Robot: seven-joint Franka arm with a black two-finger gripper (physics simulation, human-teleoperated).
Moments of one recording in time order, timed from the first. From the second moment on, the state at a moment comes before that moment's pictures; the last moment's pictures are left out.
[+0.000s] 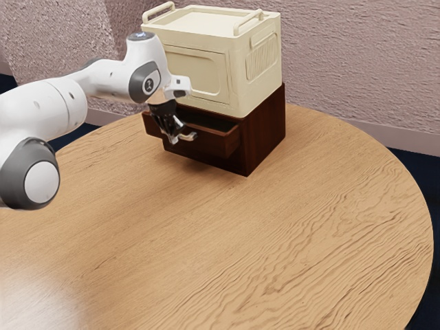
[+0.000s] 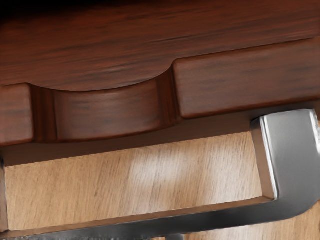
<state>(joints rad) 0.17 0.78 -0.11 -1.04 0.09 1.97 0.30</state>
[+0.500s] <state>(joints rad) 0.16 0.80 -0.10 -1.00 0.07 2.01 0.28</state>
